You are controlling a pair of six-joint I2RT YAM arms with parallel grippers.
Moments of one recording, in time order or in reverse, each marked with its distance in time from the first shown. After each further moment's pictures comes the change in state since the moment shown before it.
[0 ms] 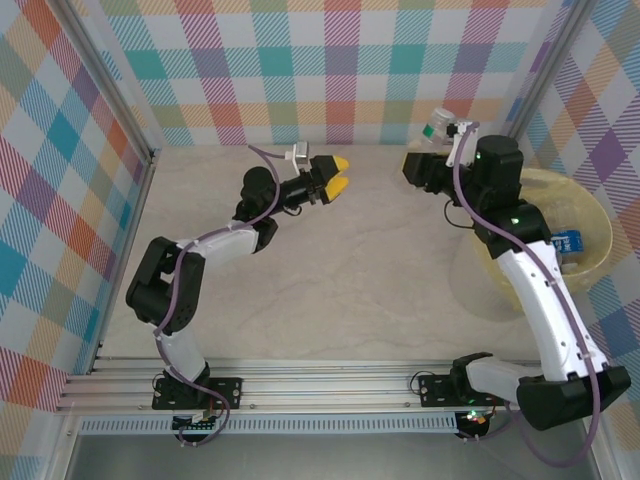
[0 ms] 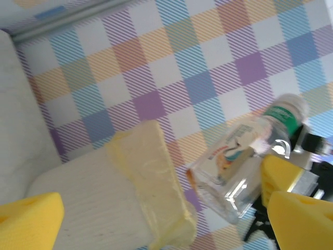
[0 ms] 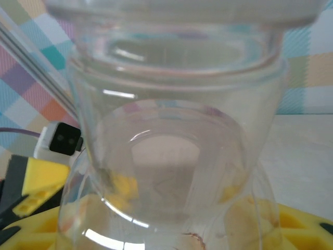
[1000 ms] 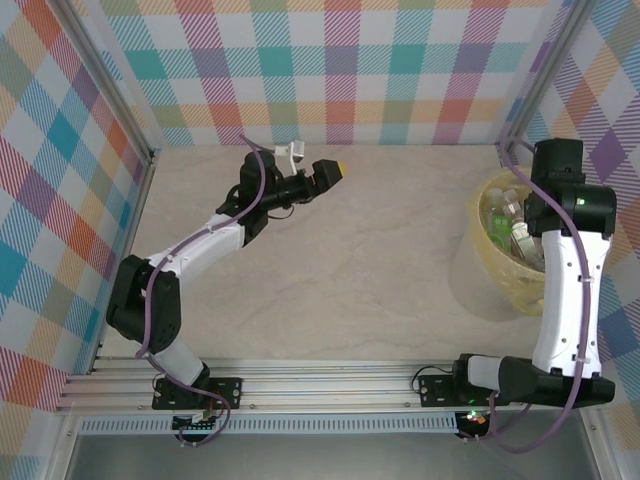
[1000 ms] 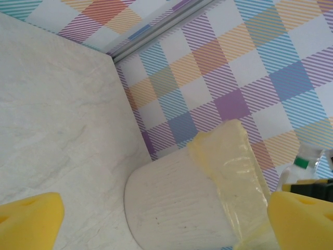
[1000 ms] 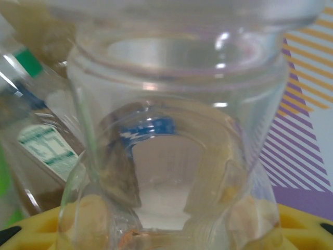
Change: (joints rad) left arm 0.001 -0.122 0.102 -0.600 -0.139 0.416; right arm -0.378 0.093 0.332 -0.920 0.858 -0.416
